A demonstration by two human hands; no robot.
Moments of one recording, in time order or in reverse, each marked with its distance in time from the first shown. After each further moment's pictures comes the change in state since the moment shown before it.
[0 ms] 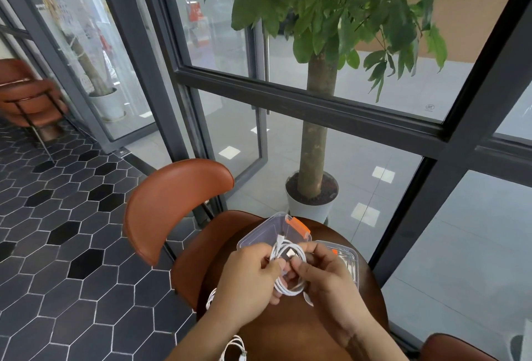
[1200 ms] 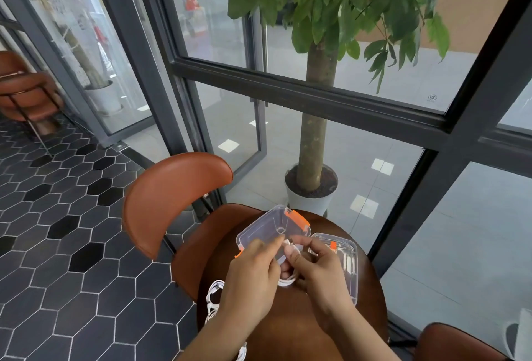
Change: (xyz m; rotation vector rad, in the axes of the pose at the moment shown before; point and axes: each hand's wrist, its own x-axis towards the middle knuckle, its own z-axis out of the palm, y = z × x) left_hand 0.007 -0.026 0.023 0.371 0.154 0.273; right_hand 0.016 0.026 0.000 -0.170 0.182 -0.024
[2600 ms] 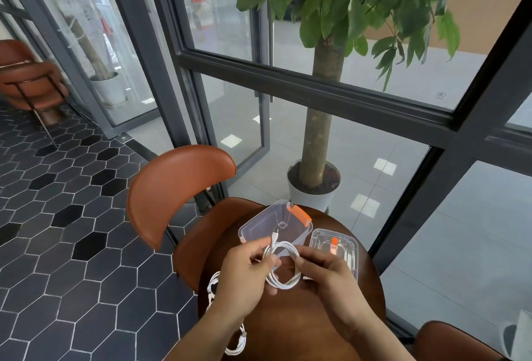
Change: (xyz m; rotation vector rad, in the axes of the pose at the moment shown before) left_hand -0.010 -0.011 0.003 -0.687 -0.015 -0.393; right_hand -0.013 0.001 -0.023 -0.101 -0.159 0.111
